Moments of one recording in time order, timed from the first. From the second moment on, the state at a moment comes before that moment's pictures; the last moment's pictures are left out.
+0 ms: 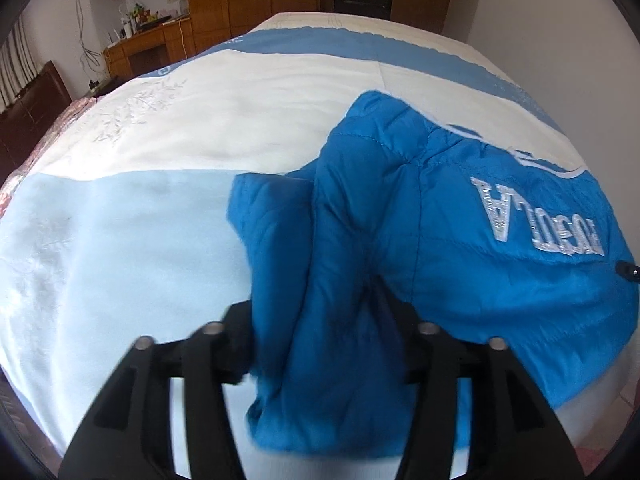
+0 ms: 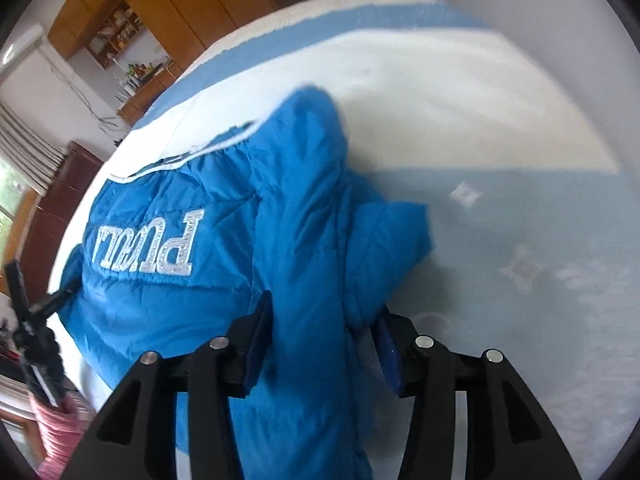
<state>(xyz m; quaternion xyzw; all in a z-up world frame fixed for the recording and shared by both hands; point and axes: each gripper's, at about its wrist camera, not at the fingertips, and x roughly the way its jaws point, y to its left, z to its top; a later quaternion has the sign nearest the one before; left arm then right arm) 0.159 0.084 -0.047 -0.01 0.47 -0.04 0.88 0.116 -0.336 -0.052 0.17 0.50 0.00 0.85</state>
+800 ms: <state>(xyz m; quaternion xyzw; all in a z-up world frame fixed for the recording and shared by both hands) 0.080 0.118 -0.056 -0.18 0.49 -0.04 0.85 0.083 -0.279 -0.038 0.07 0.55 0.04 0.83</state>
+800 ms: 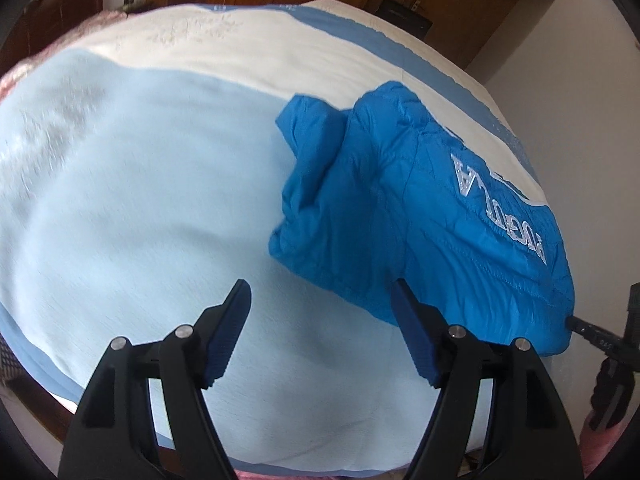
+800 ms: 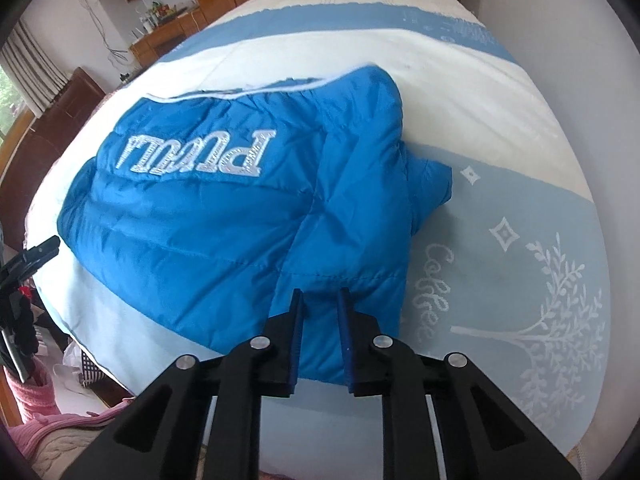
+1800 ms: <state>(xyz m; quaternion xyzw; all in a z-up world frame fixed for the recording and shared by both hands) 0.071 0.085 -0.064 -0.13 0.47 -0.04 0.87 0.097 -0.288 -0.085 0.13 0.59 0.05 0.80</state>
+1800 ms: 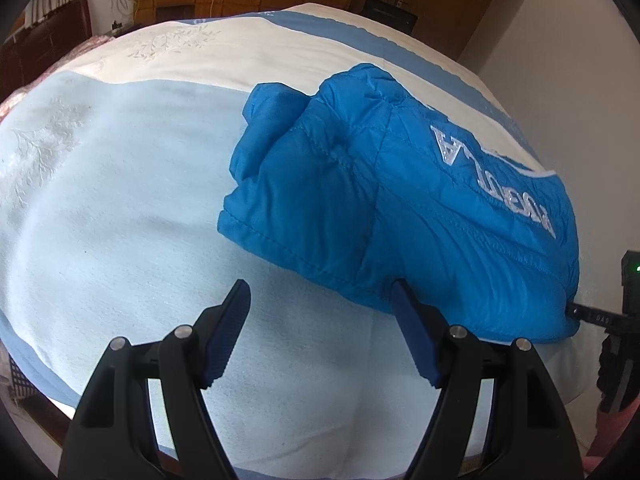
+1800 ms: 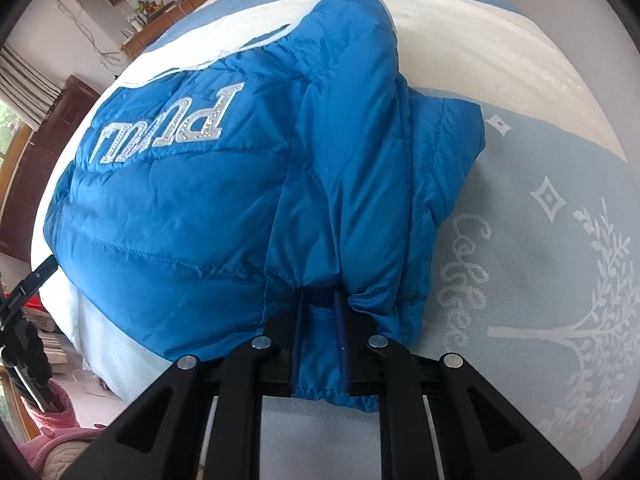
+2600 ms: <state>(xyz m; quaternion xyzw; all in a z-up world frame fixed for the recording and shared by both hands) 0.109 0.146 -0.100 -0.40 0.42 -0.09 0.81 0.099 -0.293 -0.084 0.13 0.59 0.06 0.79</state>
